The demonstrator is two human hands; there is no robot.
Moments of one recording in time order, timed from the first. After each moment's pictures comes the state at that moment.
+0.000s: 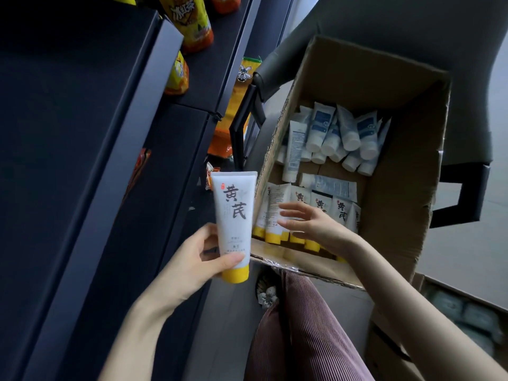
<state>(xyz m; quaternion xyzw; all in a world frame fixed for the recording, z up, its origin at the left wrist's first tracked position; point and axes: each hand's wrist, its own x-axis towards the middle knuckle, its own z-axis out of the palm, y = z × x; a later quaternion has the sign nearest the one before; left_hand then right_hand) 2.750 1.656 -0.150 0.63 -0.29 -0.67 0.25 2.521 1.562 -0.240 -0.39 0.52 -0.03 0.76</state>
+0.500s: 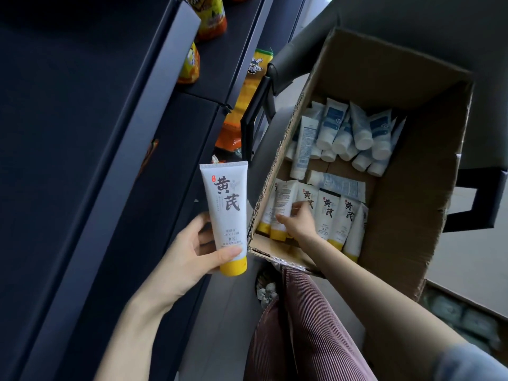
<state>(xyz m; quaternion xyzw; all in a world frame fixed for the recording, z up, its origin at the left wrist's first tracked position) 2.761 1.662 -0.150 0.64 -0.27 -0.66 0.30 2.572 1.578 -0.311 -0.39 0.73 -0.05 0.55</state>
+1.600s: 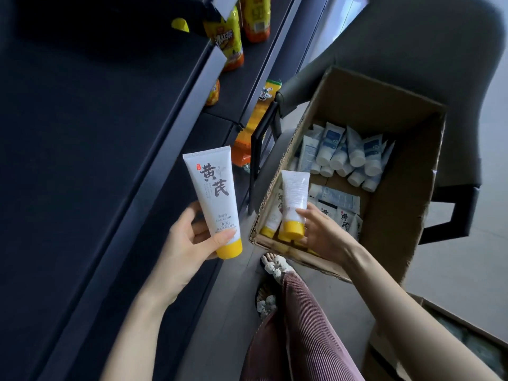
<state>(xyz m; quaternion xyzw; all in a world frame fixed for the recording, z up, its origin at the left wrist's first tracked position) 2.754 1.682 -0.099 0.67 -0.28 -0.56 0.40 2.529 1.579 -0.217 -0.16 0.46 -0.19 0.85</state>
